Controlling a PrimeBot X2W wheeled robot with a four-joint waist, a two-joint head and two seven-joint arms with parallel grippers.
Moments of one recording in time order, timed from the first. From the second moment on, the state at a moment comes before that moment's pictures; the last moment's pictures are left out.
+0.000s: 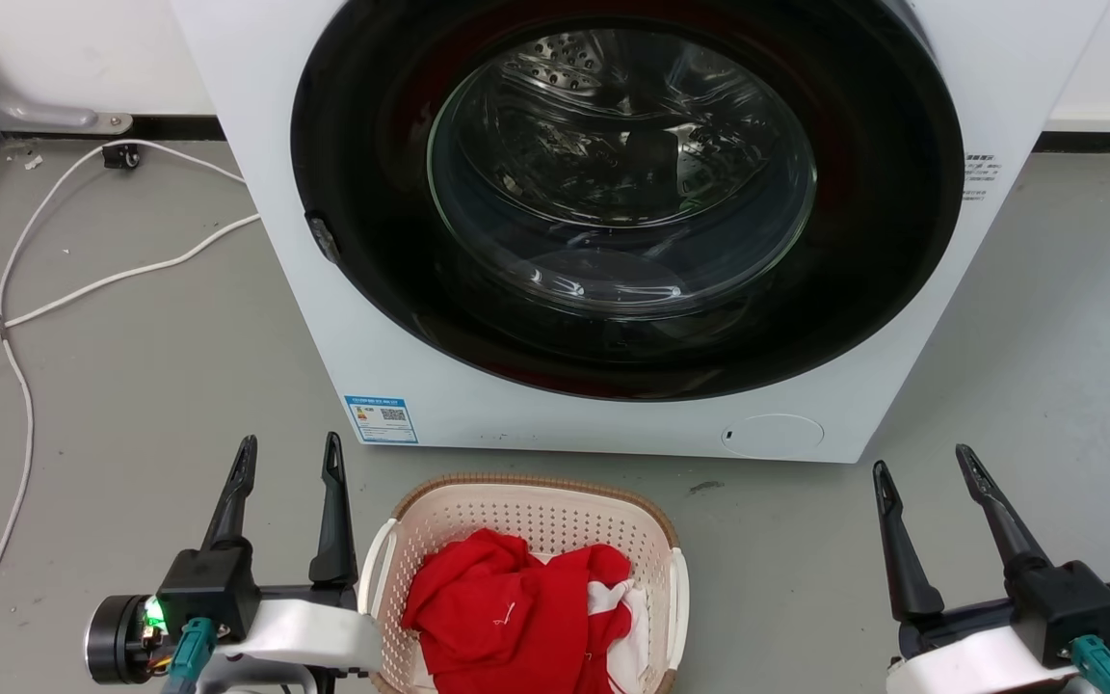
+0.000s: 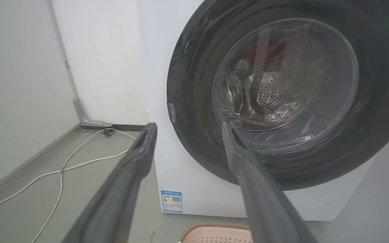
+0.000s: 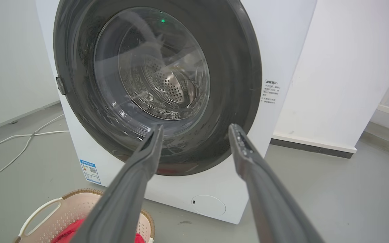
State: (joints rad) left arm -0.01 0.05 -0.01 0.06 -0.07 0.01 -0.26; right arm 0.06 -0.05 0.01 0.01 -0.05 0.13 -0.26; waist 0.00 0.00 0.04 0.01
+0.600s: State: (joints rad) left arm -0.01 0.05 -0.01 0.08 -0.07 0.02 -0.26; right arm 0.06 -0.05 -0.02 0.03 -0.05 0.13 -0.26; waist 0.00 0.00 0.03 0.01
